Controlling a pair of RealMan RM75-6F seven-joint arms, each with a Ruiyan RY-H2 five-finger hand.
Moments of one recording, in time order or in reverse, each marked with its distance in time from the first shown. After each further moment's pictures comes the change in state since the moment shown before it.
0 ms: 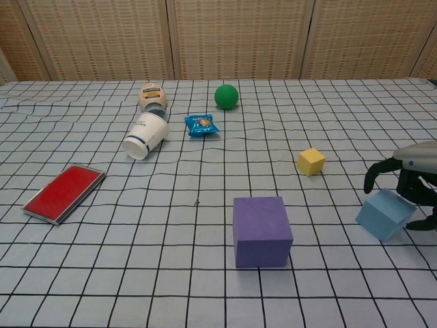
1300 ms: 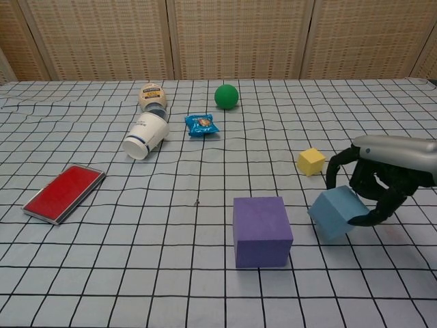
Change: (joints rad) left arm -0.001 0.018 0.017 -0.010 0.049 0.013 -0.046; right arm 0.012 -0.127 0.034 -0.186 0.160 0.202 -0.080
